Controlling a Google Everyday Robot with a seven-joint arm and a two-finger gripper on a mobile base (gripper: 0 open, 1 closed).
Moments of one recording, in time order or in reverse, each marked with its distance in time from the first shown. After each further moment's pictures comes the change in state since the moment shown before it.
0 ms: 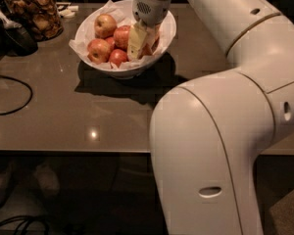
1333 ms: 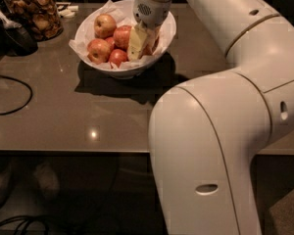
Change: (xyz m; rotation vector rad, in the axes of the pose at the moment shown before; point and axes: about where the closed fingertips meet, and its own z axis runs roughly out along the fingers) arm 0.001 -0.002 0.005 -0.012 0.001 0.008
